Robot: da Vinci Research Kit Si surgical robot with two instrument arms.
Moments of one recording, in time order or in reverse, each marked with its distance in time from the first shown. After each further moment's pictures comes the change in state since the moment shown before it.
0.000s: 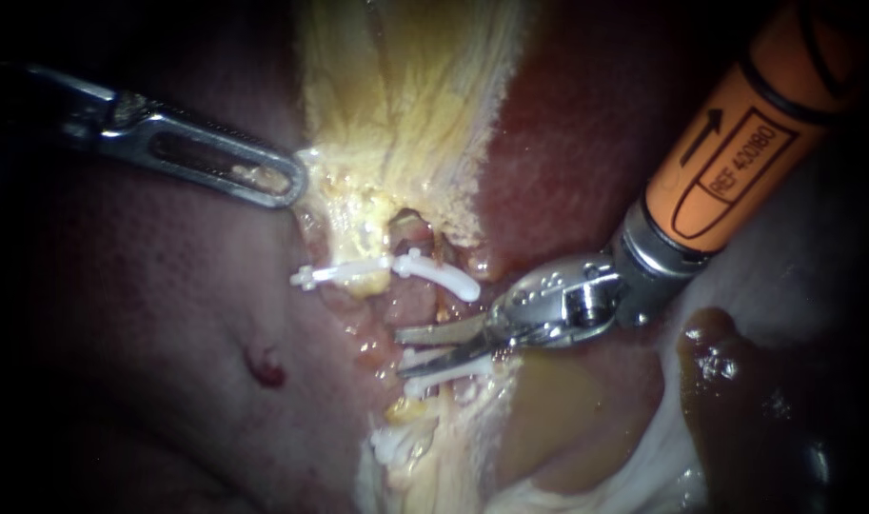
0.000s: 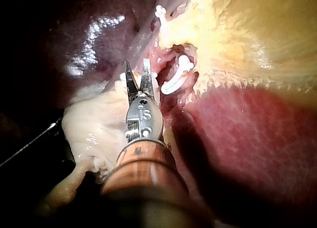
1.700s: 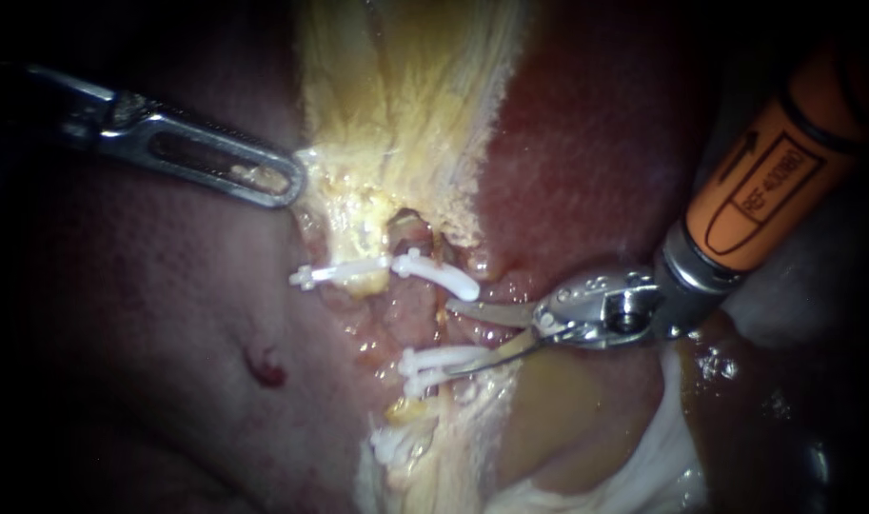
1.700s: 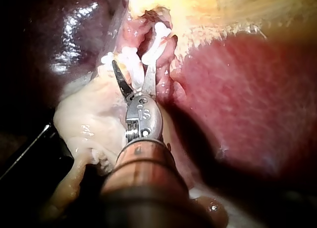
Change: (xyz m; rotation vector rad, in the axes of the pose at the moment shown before) right arm -0.006 0.002 -0.001 0.001 -0.027 0.169; left arm 0.000 0.000 0.000 0.000 0.000 0.001
